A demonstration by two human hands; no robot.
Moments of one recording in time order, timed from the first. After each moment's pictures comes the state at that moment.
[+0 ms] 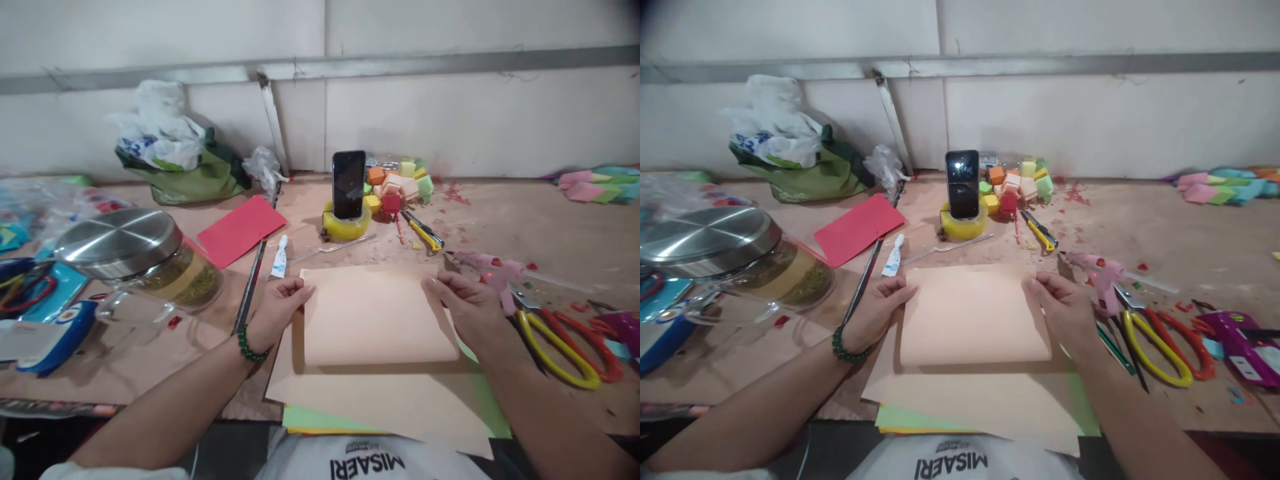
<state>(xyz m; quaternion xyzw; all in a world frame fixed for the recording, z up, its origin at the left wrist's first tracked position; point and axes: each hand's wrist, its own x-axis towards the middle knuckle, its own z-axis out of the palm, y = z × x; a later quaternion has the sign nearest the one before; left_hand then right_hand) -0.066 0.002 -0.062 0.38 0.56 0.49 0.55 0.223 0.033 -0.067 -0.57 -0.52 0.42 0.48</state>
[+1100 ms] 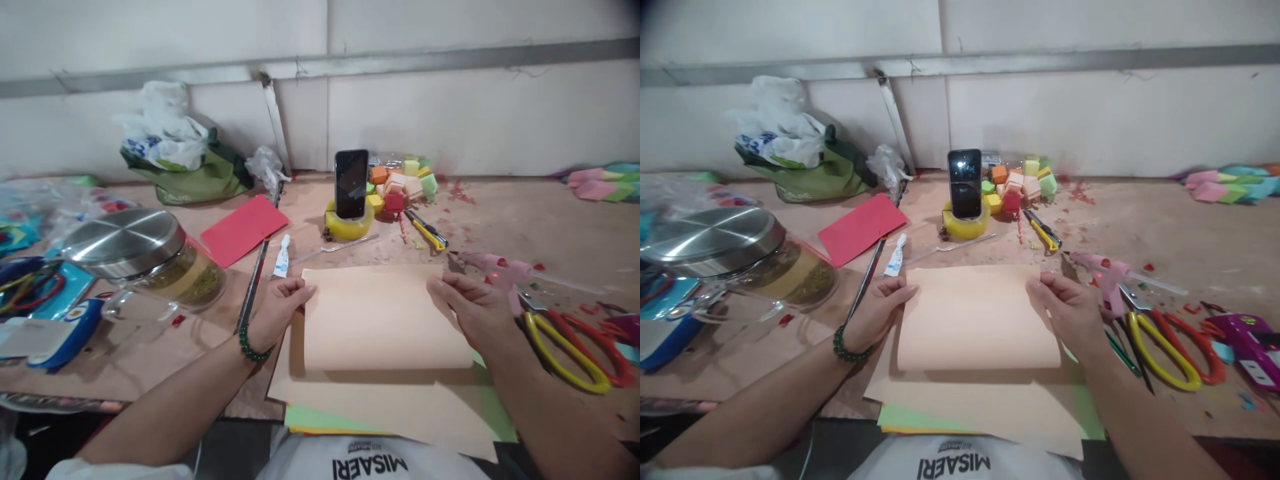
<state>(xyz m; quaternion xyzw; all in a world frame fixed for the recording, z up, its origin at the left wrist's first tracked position) -0.068 0.002 -0.064 0.35 0.54 0.50 0.58 0.226 0.035 -0.072 -0.58 -0.48 0.44 0.50</state>
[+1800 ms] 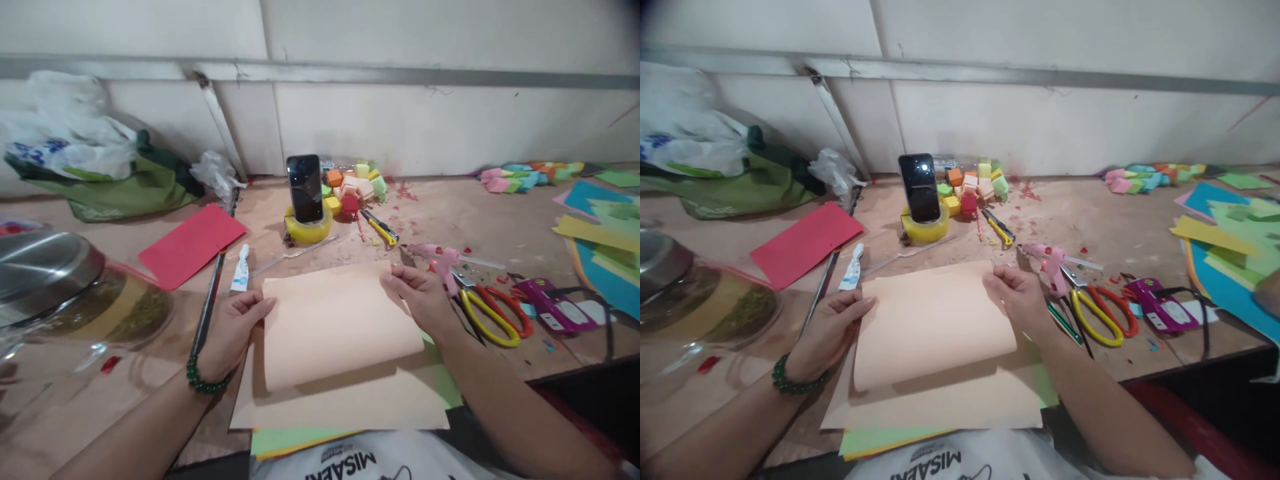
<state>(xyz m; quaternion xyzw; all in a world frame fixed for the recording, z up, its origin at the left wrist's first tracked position) -0.068 0.004 -0.061 0.33 0.56 0.50 0.58 0.219 0.033 -0.056 -0.58 -0.47 0.47 0.47</state>
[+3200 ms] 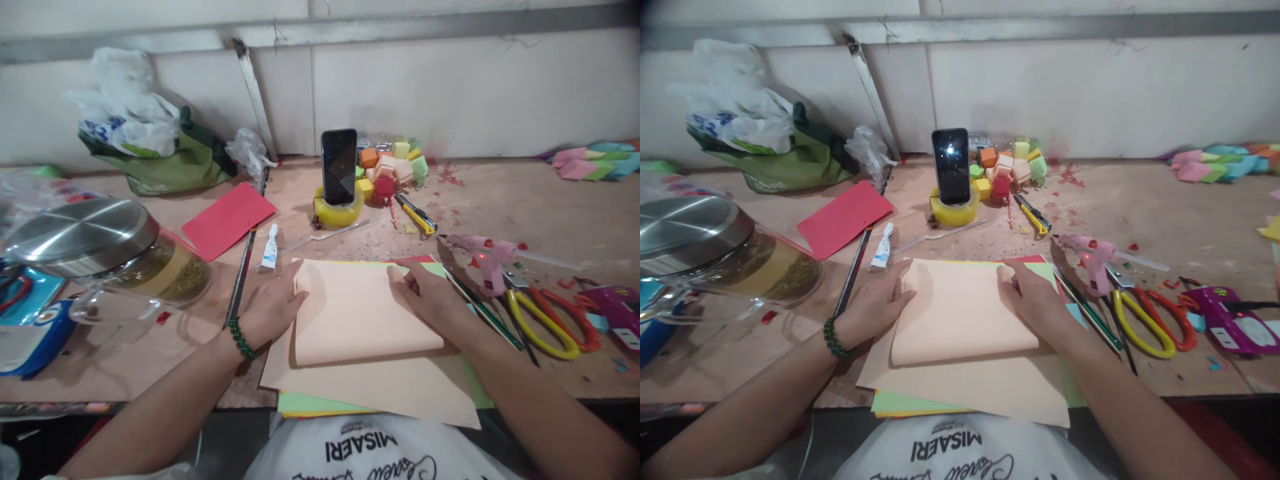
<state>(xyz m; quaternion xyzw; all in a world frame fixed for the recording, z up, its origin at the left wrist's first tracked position) -0.080 0.001 -0.066 0.73 0.64 0.14 0.22 0.221 0.034 -0.085 -0.60 -0.75 0.21 0.21</state>
